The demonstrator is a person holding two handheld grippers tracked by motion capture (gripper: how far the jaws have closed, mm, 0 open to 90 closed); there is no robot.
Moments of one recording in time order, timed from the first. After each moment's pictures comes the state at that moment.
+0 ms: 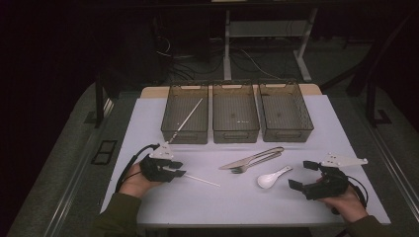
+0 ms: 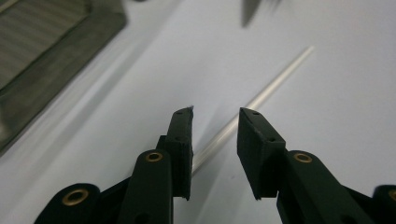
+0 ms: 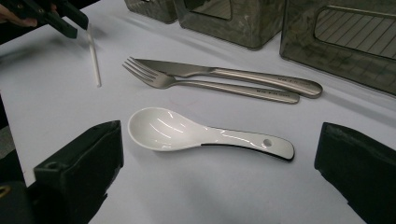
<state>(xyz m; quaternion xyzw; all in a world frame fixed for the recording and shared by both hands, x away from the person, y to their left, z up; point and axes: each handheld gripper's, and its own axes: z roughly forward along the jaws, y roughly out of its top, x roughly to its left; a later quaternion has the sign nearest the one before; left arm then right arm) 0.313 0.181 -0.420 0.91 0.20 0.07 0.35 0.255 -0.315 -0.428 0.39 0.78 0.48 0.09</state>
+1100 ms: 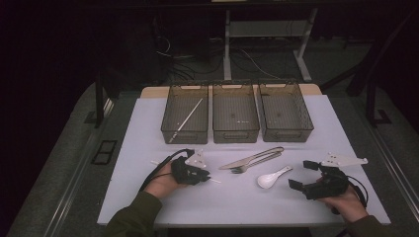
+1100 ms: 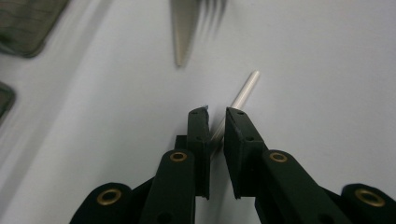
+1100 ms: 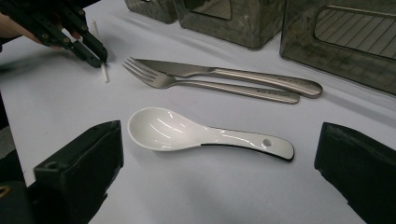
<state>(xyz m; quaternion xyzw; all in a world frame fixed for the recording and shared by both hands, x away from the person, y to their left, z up) 0.321 0.108 -0.437 0.94 0.10 0.06 0.32 0.255 -0.315 -0.429 0.39 0.78 0.48 0.09</state>
